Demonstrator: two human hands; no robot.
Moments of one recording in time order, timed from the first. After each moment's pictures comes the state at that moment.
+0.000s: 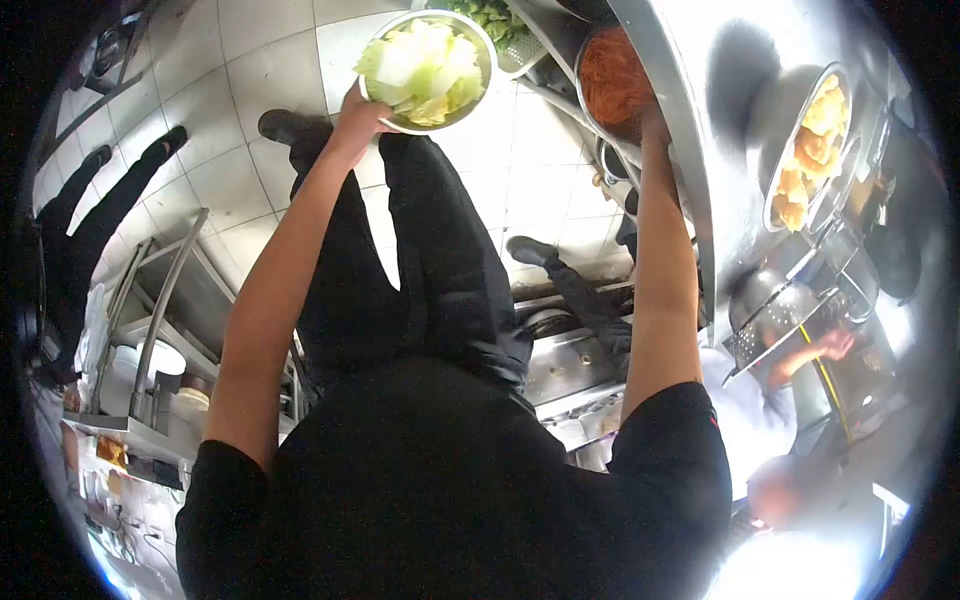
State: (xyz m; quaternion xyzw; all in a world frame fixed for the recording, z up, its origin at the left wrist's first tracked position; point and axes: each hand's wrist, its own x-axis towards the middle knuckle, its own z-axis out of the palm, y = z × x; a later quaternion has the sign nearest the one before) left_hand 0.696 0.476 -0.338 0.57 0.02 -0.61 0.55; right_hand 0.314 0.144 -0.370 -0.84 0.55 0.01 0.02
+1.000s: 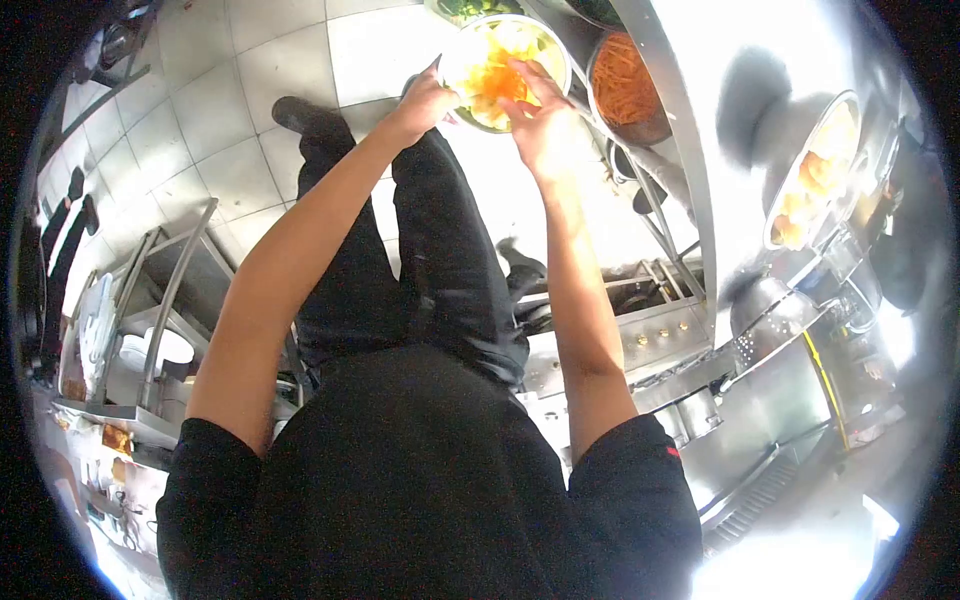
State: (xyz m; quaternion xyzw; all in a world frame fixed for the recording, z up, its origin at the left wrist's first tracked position) left_hand 0.683 0.420 -0.303 0.57 -0.11 -0.67 0.46; right_hand 0.553 0.341 -0.230 -0.78 0.47 -0.10 0.40
